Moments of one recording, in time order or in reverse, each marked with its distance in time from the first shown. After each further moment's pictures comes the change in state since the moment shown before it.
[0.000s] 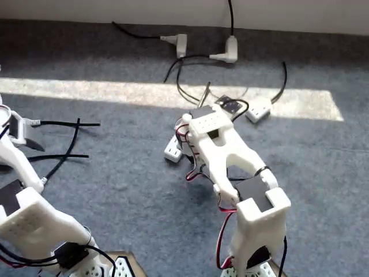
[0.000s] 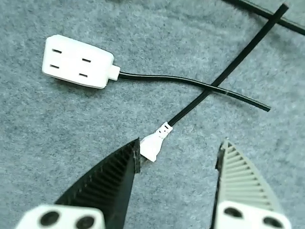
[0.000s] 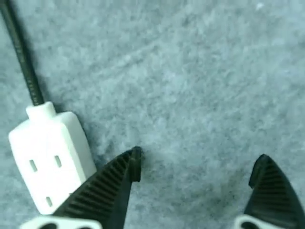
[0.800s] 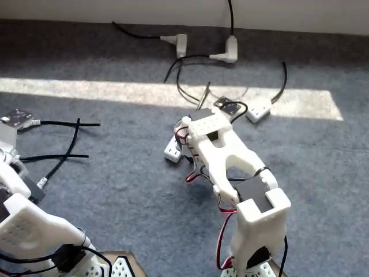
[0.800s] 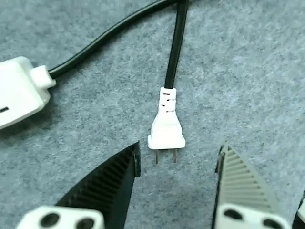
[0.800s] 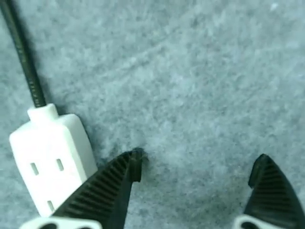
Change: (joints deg) left arm -9.1 -0.2 24.2 -14.0 -46.4; right arm -0.1 -0.1 1.1 -1.8 0.0
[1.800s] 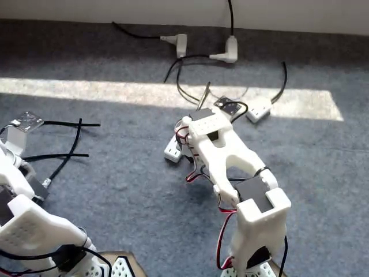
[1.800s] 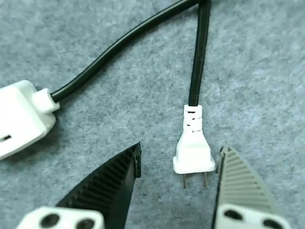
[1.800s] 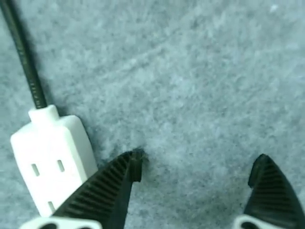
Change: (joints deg) left arm 1.6 -2.0 9.1 -12.5 -1.4; right arm 0.1 0.0 0.0 0.0 0.0
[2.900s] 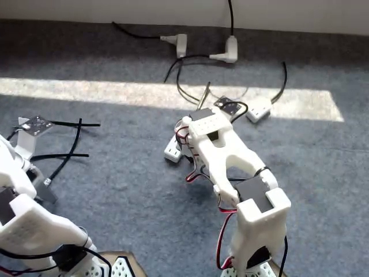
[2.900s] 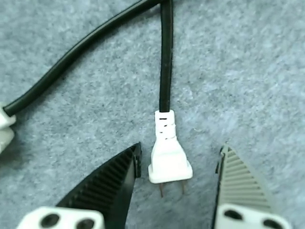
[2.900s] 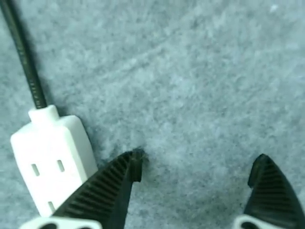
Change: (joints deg) left arm 1.2 -0.2 4.5 -0.4 -0.2; right arm 0.0 0.0 0.0 0.0 0.0
